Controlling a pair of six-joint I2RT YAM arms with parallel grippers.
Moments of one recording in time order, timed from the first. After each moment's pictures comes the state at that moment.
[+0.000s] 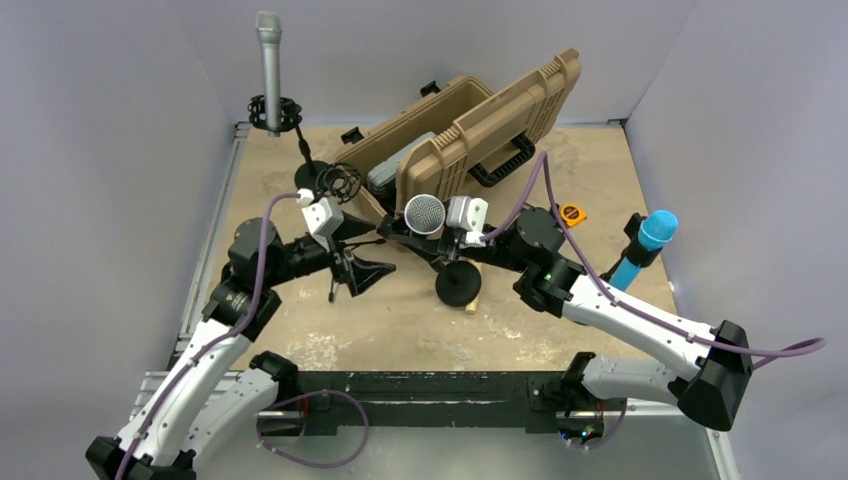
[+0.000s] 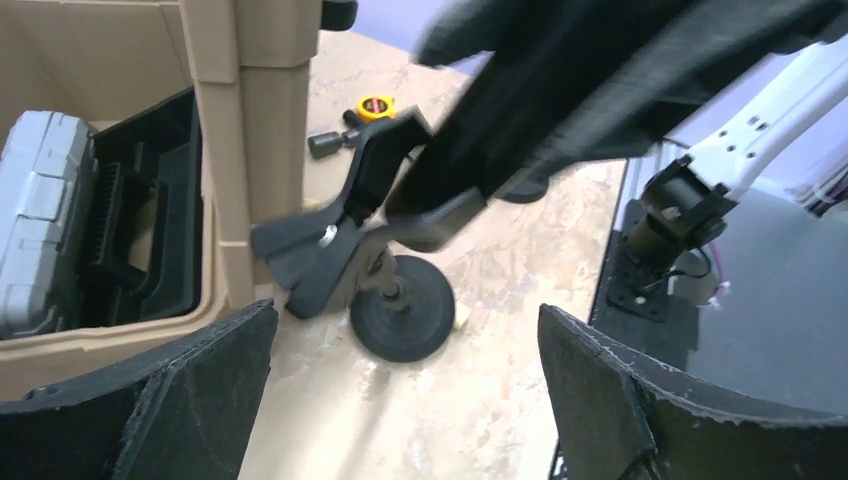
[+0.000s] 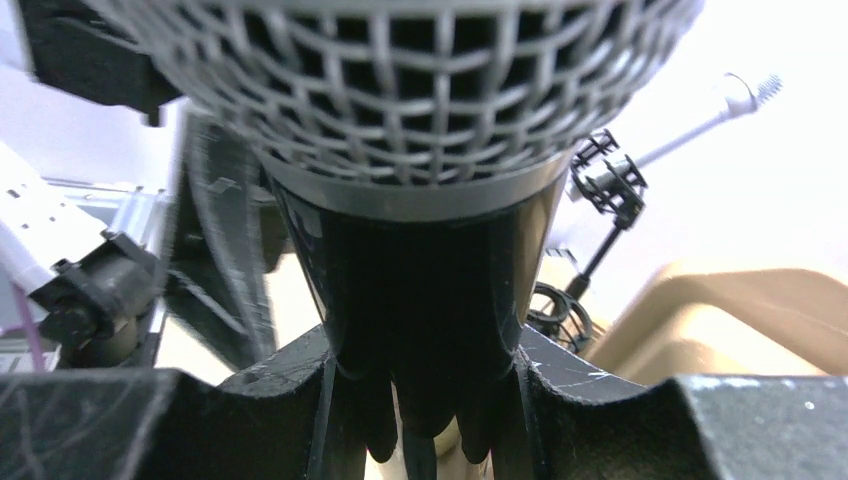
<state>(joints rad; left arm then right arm) -0.43 0.68 0.74 -0.09 0.70 -0.13 0.92 1.13 0.92 0.46 -0.40 -0.21</state>
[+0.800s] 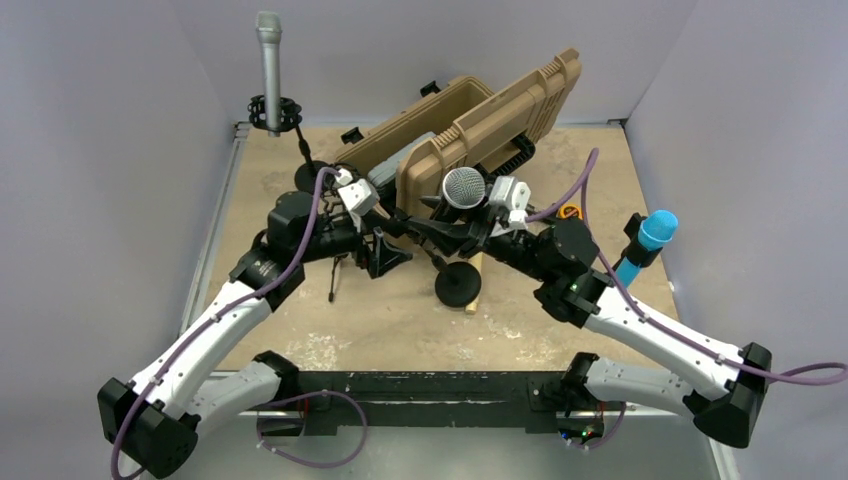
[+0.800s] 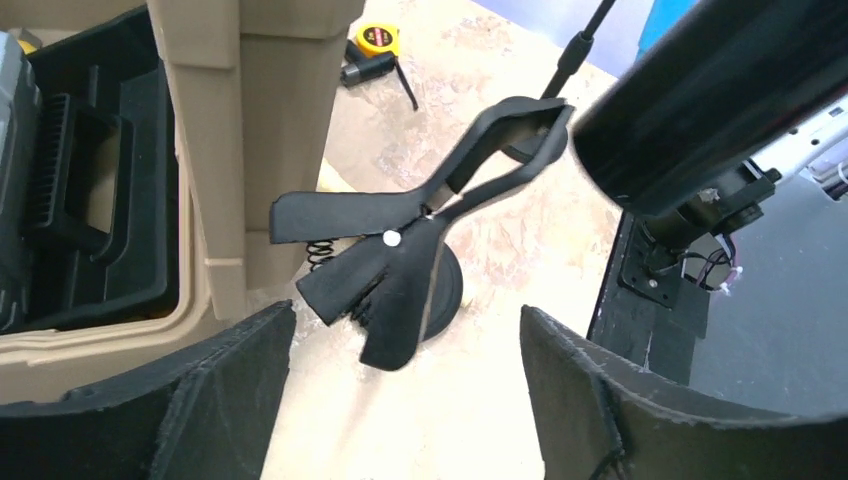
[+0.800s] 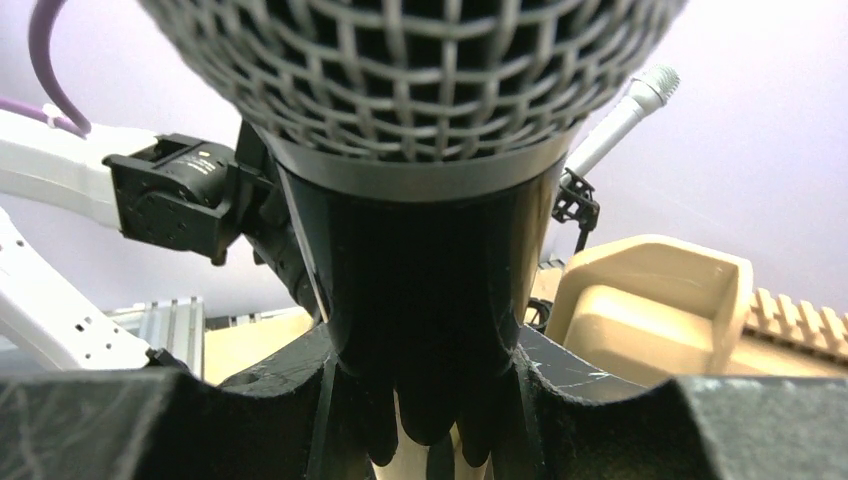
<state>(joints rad) -0.50 0.94 0.86 -0.15 0.63 -0.07 0.91 1.01 0.92 0.47 -0.27 -0.02</state>
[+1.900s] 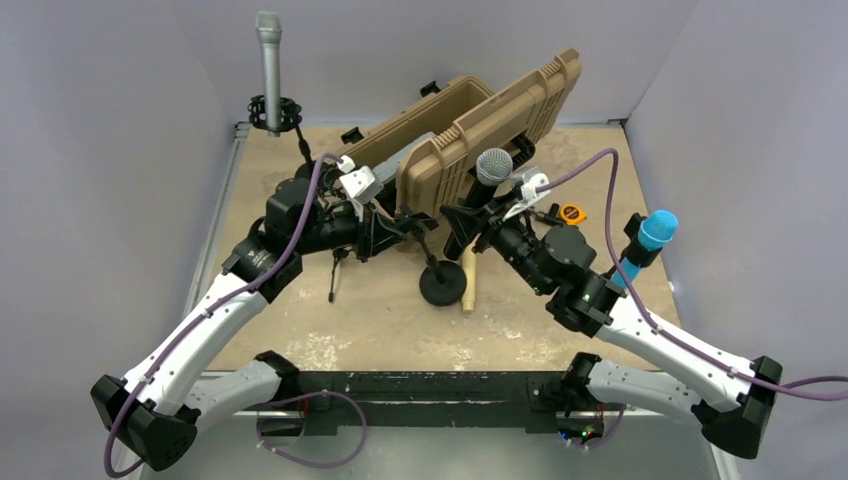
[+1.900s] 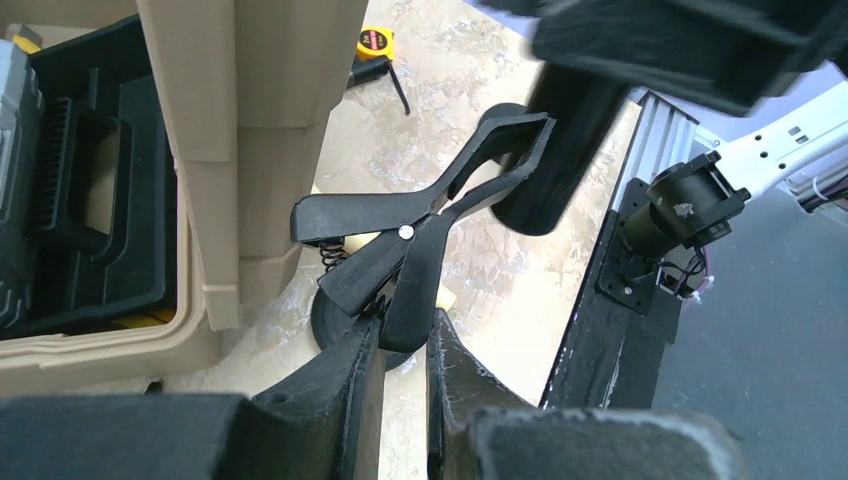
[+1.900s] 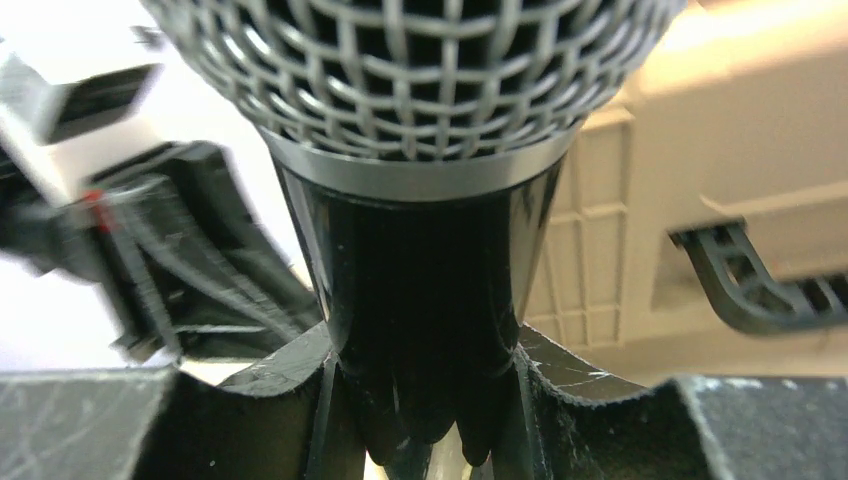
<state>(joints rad) -0.55 1.00 1.02 -0.30 0.57 -0.09 0.91 0.89 0.86 0.21 0.19 0.23</state>
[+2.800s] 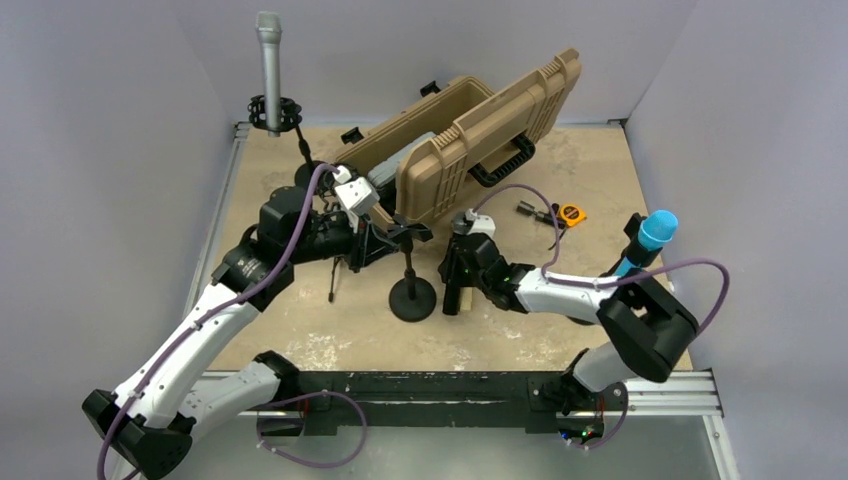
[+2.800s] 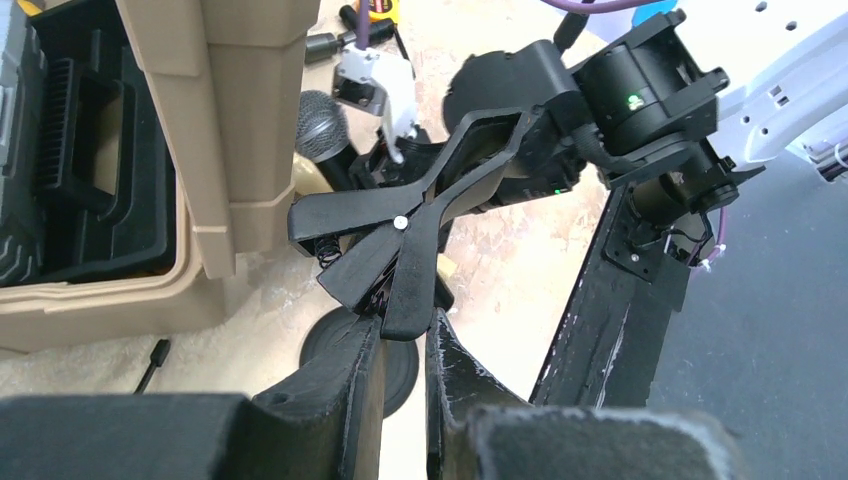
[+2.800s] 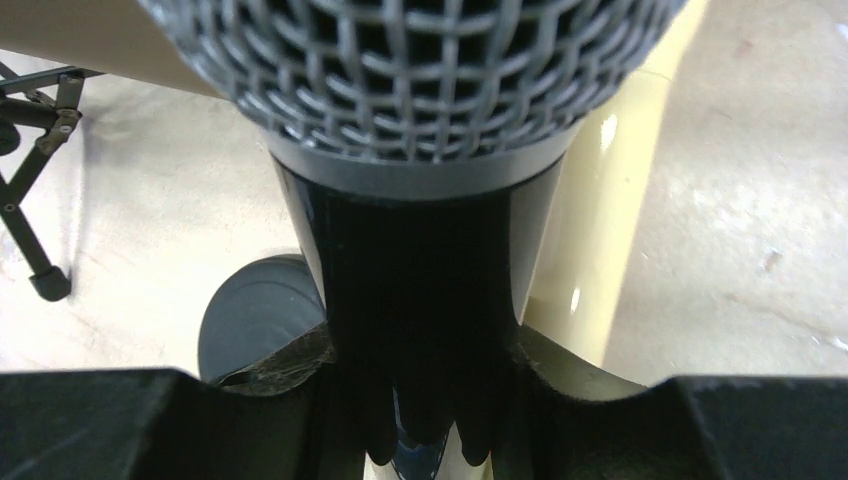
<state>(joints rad) -0.56 0.94 1.02 -0.41 0.55 -0.05 0.81 1.44 0.65 0.10 0.27 0.73</state>
